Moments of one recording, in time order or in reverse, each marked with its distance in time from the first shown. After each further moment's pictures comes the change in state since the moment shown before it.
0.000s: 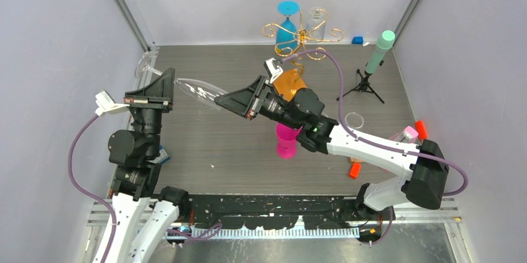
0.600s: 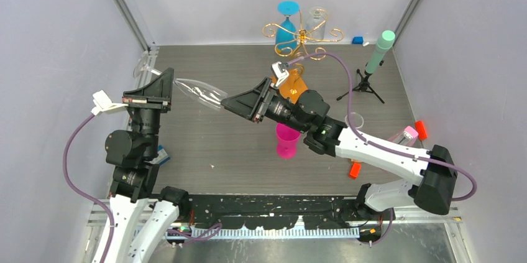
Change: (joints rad) left arm 0.000 -0.001 0.031 -0.040 -0.001 0.054; right arm -0.011 -0.079 -0.044 -0.128 0.024 -0.023
